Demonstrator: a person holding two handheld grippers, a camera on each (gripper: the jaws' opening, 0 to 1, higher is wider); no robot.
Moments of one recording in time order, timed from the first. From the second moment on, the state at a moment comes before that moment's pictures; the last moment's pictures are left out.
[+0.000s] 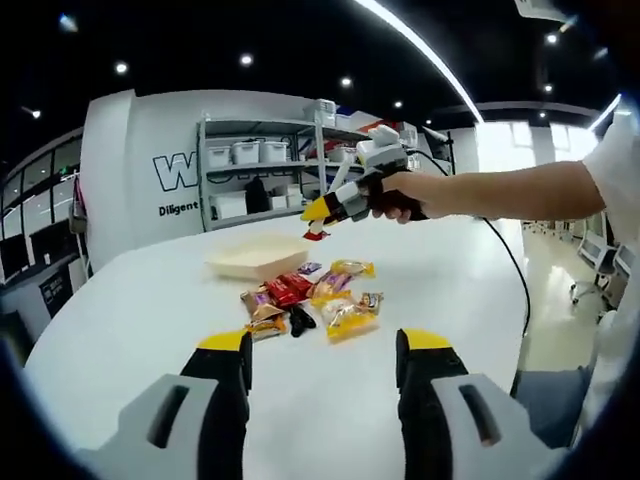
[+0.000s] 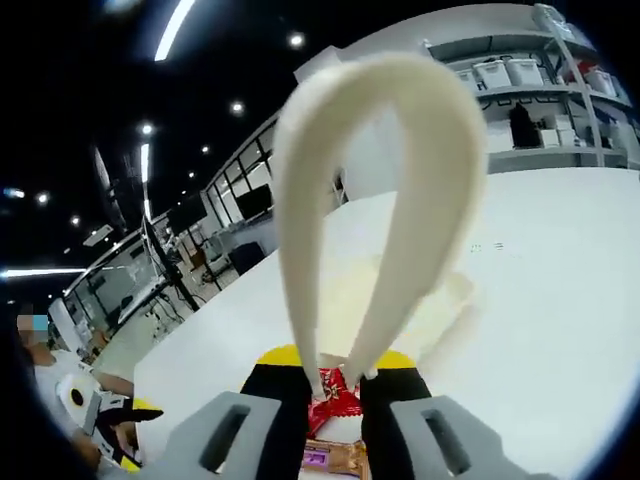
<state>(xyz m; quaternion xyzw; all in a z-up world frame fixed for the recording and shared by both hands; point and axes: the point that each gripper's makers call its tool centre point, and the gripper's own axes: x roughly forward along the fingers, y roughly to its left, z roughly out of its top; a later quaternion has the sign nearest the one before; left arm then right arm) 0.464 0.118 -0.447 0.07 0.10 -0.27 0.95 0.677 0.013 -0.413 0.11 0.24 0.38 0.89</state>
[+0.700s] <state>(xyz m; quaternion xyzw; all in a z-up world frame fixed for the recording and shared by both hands) 0.477 0.128 -0.455 0.06 0.11 -0.26 0.96 0.761 0.053 -0.469 0.07 0.27 0.37 0.89</state>
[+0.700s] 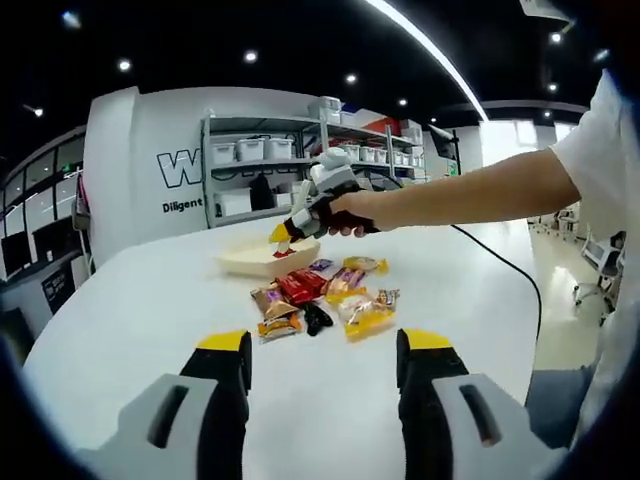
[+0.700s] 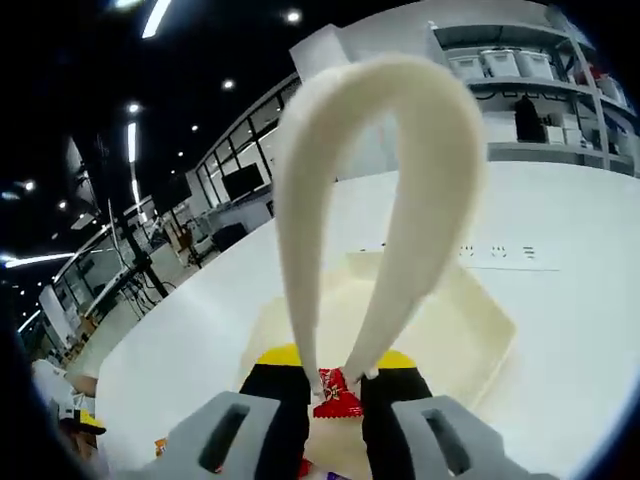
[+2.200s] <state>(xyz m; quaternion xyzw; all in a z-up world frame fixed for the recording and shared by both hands) 0.462 0.120 -0.460 0.05 0.12 -0.27 0.95 0.695 0.010 -0.372 0.06 0.21 0.37 0.90</state>
